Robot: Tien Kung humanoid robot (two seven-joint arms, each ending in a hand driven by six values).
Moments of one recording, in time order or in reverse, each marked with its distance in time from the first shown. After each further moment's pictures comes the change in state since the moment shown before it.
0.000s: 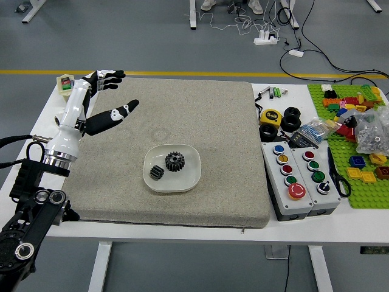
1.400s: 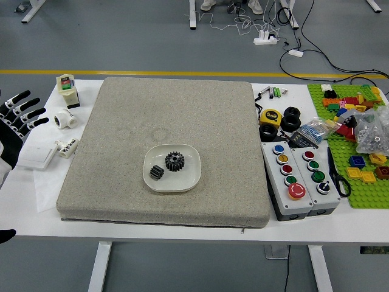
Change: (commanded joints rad) left arm 0.169 0.008 -0.403 -0.110 -0.409 -0.248 0.371; right arm -0.011 0.011 -0.015 0.000 -0.005 0.003 -0.010
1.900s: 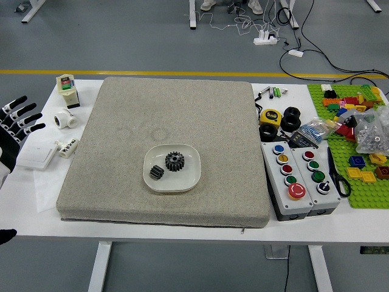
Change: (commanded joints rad) left arm -0.010 -0.023 -0.012 0.025 0.050 0.030 0.034; right arm 0.001 0.000 0.007 0.000 0.002 -0.001 0.002
